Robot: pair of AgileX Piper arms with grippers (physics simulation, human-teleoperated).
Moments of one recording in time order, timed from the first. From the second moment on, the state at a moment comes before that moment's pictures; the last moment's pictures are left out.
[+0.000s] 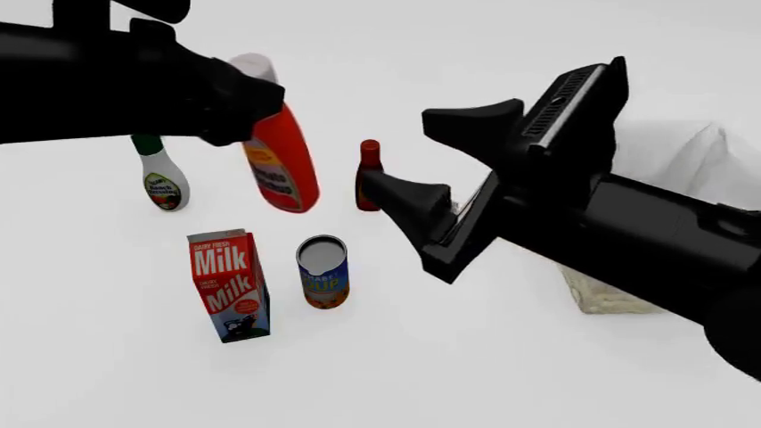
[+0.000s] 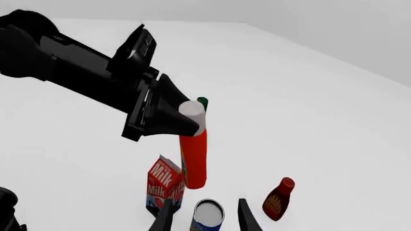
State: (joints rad) left arm -0.59 1.13 -1.29 0.63 0.07; right arm 0.89 1.06 -0.89 -0.01 -0.18
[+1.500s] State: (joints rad) left arm -0.64 1.14 -1.28 0.65 0.03; right arm 0.93 1.31 -1.03 -0.11 -0.14
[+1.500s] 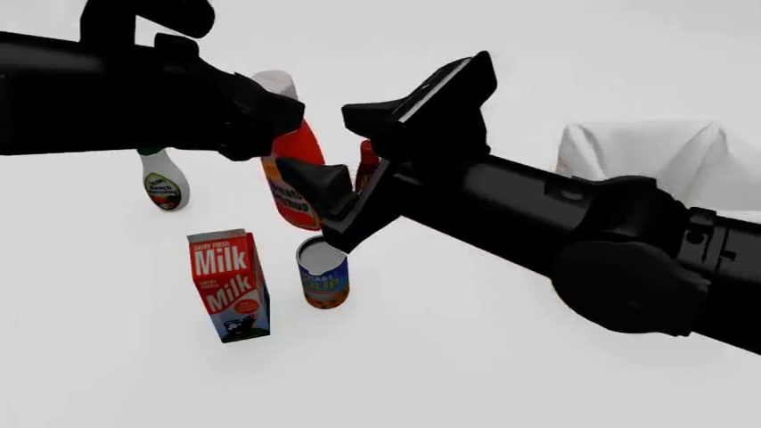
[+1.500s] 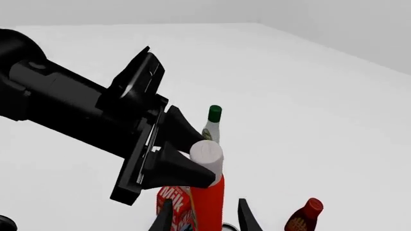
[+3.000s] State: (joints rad) left arm -0.72 1.12 -1.33 0.69 -0.07; right arm 0.92 1.42 -1.01 -0.24 -0.10
